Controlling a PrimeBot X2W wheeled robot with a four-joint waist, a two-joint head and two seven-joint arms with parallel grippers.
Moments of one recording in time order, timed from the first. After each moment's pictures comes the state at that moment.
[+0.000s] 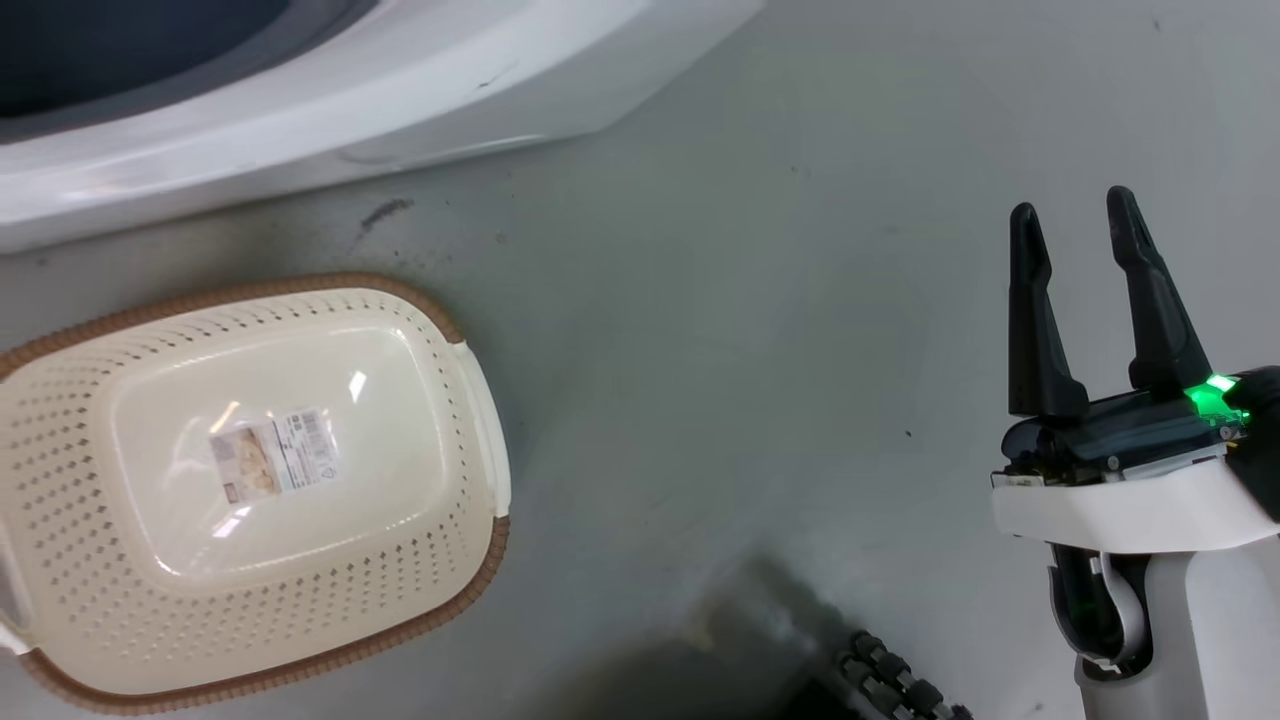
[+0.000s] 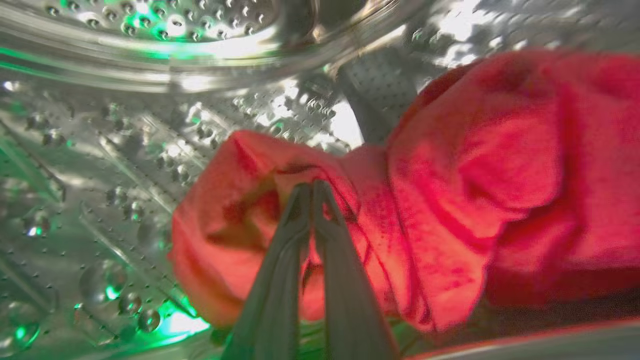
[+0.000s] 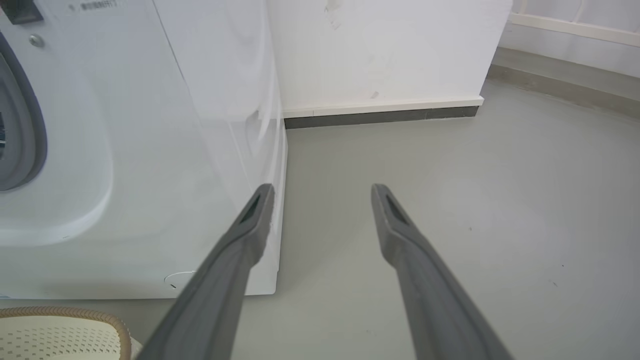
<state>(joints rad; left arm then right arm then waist) -1.67 0.49 -0.29 1.23 -0.02 -0.13 0.24 -0.26 -0.05 0.07 -0.12 0.24 0.13 -0.26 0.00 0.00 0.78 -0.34</state>
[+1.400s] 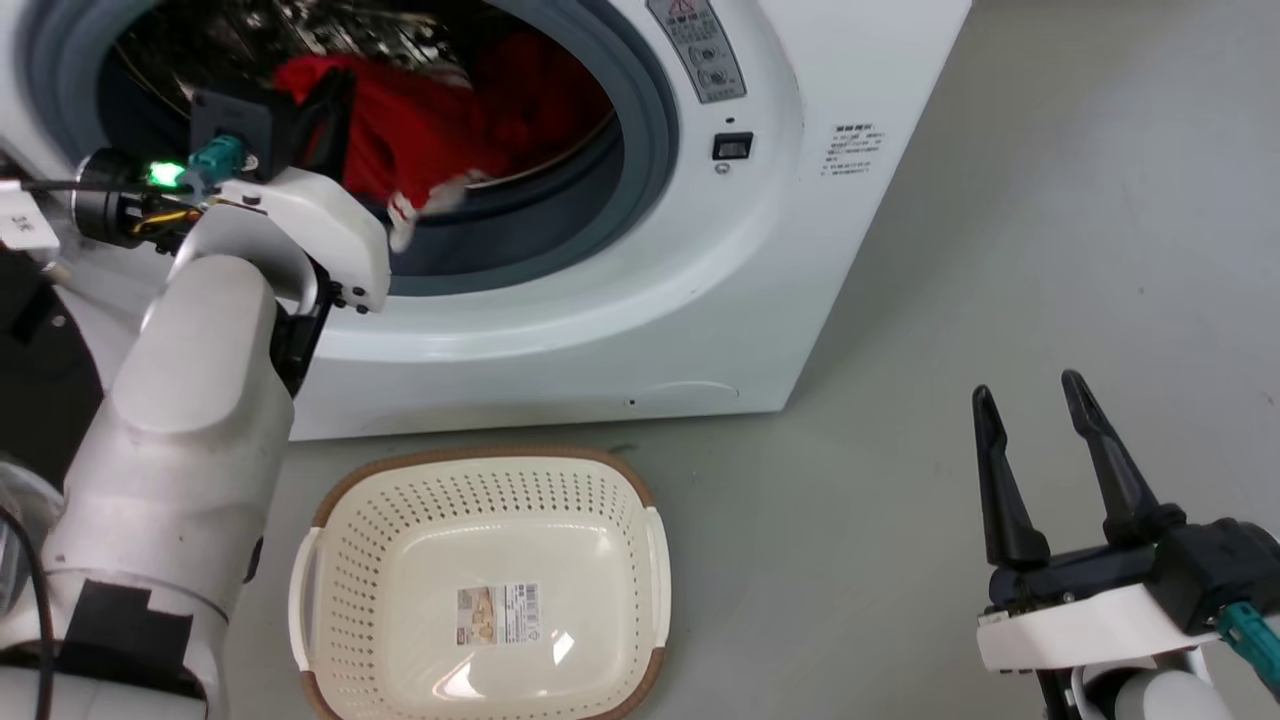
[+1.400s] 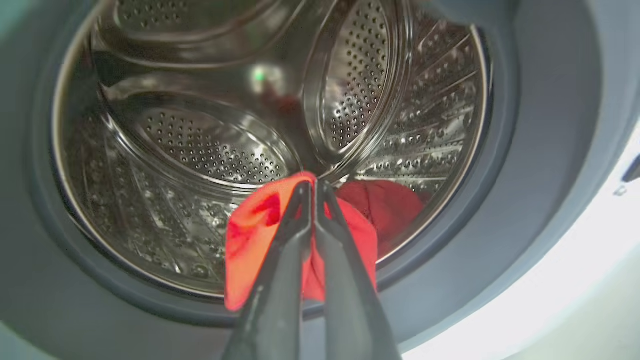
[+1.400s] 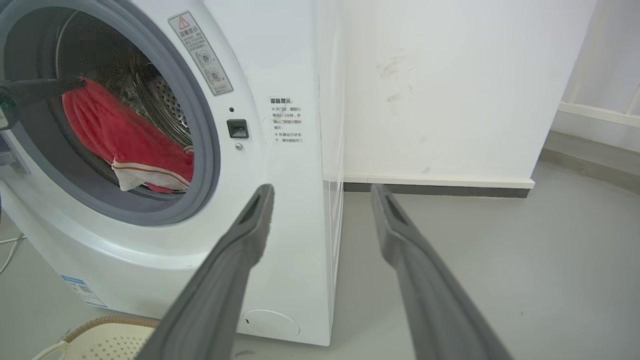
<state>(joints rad) -1.00 0.30 -0.38 0.95 -0.27 -0.12 -0.26 -0.05 -0.05 0.04 -0.05 0.08 0.13 -0.26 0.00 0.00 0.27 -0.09</state>
